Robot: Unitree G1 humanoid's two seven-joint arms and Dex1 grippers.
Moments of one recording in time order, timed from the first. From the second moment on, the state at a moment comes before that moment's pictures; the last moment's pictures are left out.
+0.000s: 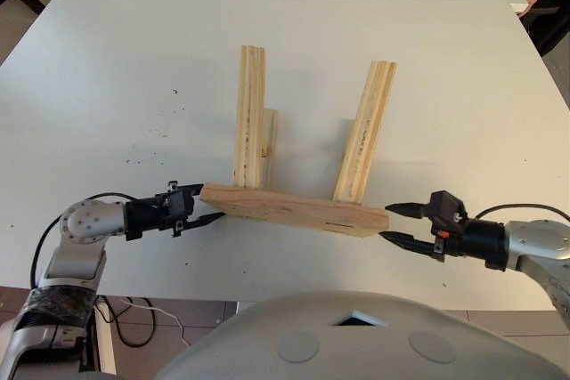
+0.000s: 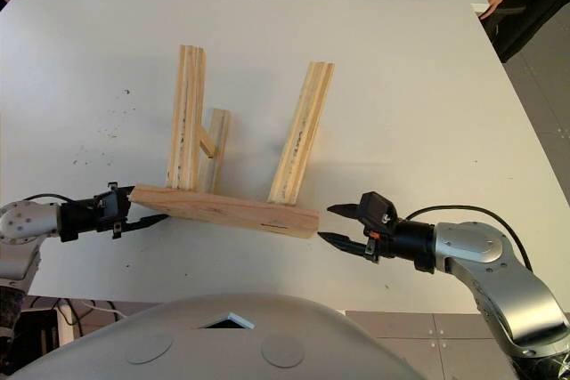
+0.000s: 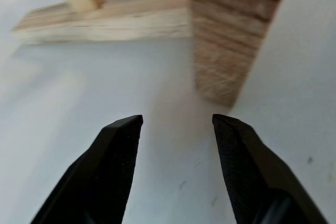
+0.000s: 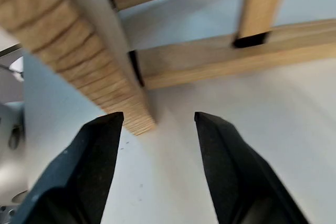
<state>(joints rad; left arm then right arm) 0.20 0.77 0.03 0.19 -0.18 -0.46 -1.23 0.49 -0.87 -0.03 -0.65 0.46 0.48 0.95</state>
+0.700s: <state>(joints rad) 0.06 0.80 -0.12 0.33 -0.22 -0.59 -1.31 0.39 -0.79 0.21 -0.51 0.21 0.30 0.90</state>
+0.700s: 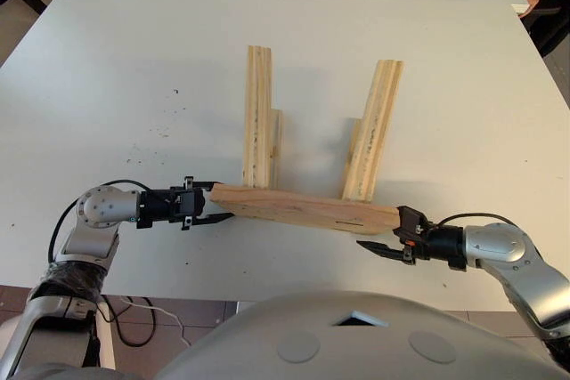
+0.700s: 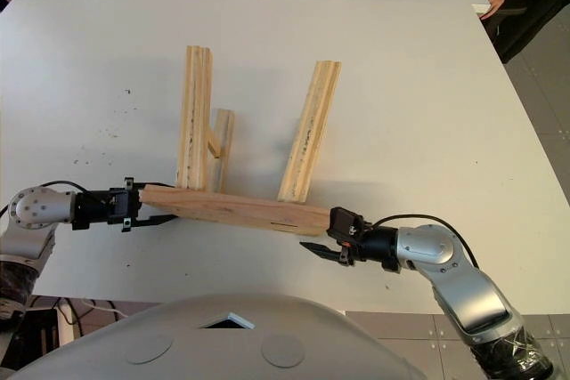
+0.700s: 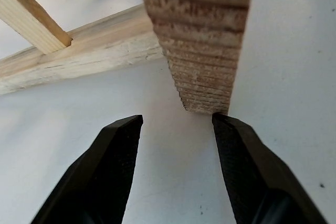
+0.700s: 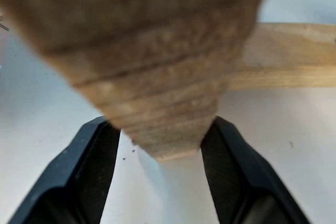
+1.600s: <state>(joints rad) 0.00 0.81 -0.20 0.36 -0.28 -0.57 -1.42 0.38 -0.75 0.24 -0.47 0.16 0.25 0.88</state>
